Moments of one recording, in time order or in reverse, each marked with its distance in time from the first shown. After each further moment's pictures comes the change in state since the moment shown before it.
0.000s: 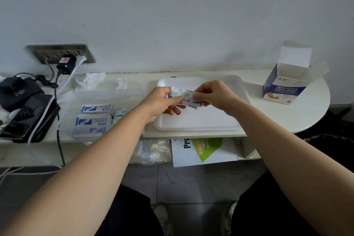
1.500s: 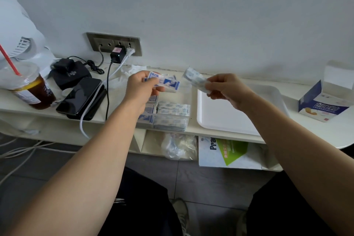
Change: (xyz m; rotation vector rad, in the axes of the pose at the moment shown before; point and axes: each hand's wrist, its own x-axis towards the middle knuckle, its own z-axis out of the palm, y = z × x) left_hand -0.067 -0.026 -0.134 -0.274 0.566 0.136; right_hand 0.006 -0.089 0.070 0.281 -0.053 0.033
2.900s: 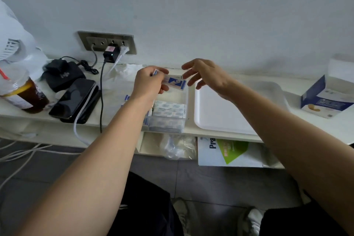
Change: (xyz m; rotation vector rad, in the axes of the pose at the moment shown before) left_hand 0.005 0.013 0.039 0.180 -0.011 0.028; right_hand 0.012 -0.032 0.023 -0.224 -0.140 -0.181
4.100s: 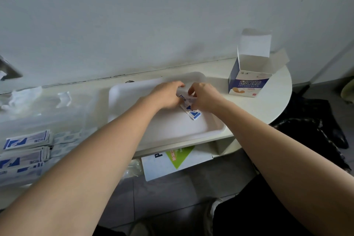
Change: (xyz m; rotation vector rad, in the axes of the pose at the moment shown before) left_hand 0.025 -0.002 0.268 0.960 -0.730 0.356; right_hand -0.053 0.170 -0.142 -0.707 0.187 0.357
